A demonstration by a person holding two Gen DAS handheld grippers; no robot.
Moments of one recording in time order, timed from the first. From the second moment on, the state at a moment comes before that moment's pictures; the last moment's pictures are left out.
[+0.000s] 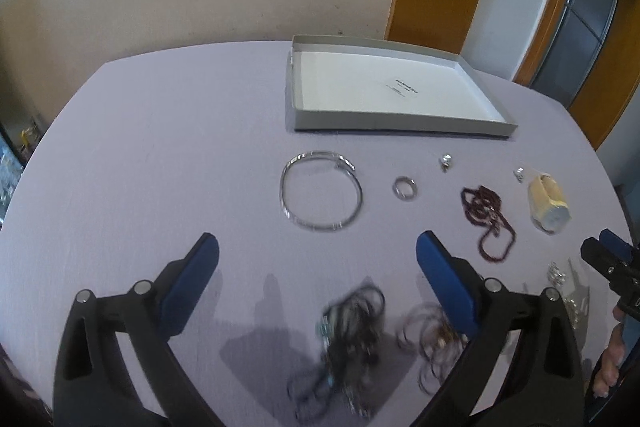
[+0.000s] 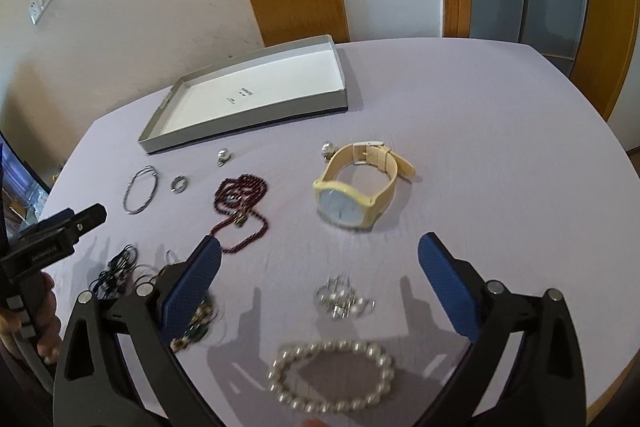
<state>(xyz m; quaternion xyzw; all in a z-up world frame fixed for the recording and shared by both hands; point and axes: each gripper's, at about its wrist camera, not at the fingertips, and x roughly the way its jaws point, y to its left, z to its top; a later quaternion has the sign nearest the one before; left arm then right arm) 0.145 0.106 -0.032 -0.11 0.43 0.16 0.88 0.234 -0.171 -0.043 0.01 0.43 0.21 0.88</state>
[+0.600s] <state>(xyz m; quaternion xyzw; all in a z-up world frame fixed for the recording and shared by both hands) 0.201 0.112 -0.049 -0.08 0.44 0.14 0.88 0.273 -0.156 -0.059 -0.01 0.42 0.22 0.88</state>
